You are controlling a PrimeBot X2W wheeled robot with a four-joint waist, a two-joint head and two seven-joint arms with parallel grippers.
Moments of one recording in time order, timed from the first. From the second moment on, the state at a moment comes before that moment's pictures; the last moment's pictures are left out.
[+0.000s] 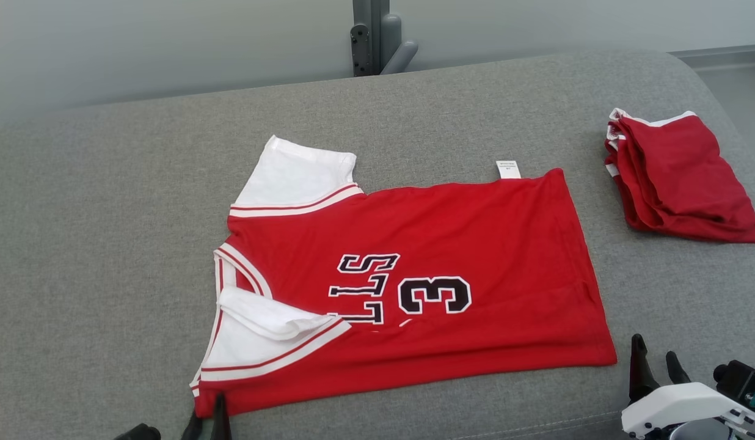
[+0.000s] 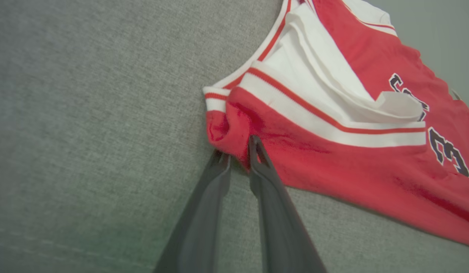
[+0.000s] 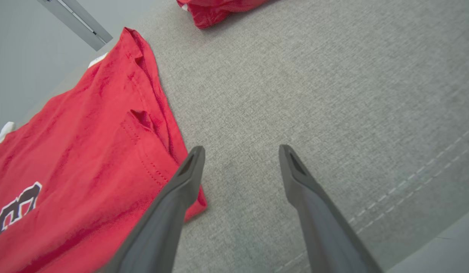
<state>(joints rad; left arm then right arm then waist) 0.06 0.08 -0.18 0.46 -0.73 0.01 -0.19 -0.08 -0.06 -0.14 0.59 0.56 0.13 -0.20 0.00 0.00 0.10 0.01</state>
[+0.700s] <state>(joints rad) -0.34 0.28 -0.28 0.32 -0.56 0.00 0.03 -0.08 -0.07 -0.09 0.18 0.40 0.13 -0.03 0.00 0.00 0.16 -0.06</state>
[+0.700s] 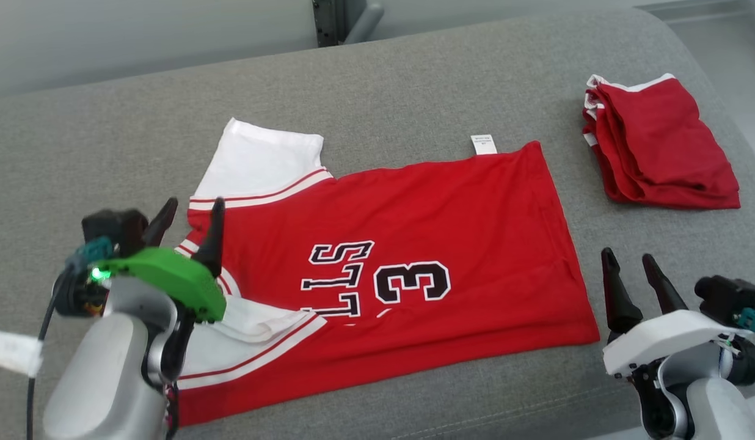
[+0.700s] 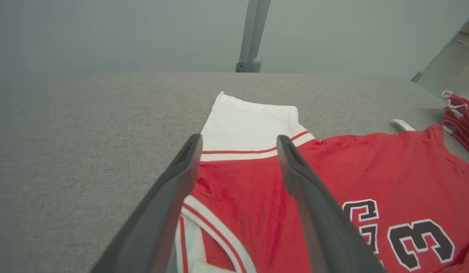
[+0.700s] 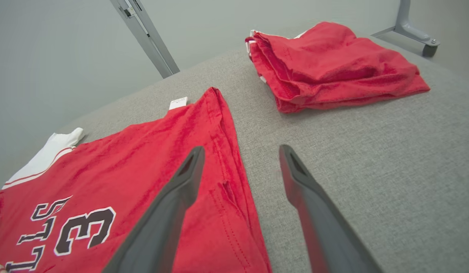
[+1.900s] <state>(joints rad) -1.05 0.30 -0.37 1.09 -0.44 0.01 0.04 -0.30 -0.13 0.15 0.16 0.46 0.13 -0.05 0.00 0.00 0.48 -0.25</state>
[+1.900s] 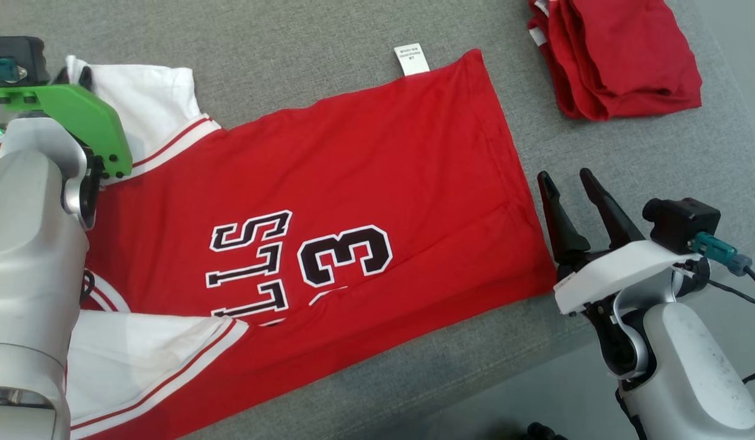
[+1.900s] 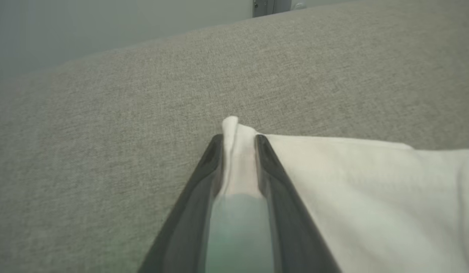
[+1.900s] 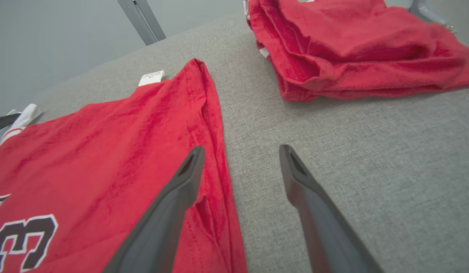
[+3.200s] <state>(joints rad) -1.09 0.20 -0.39 1.06 -0.49 -0.05 -0.23 -0.95 -0.28 0.39 0.81 0.42 0.13 0.14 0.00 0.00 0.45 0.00</state>
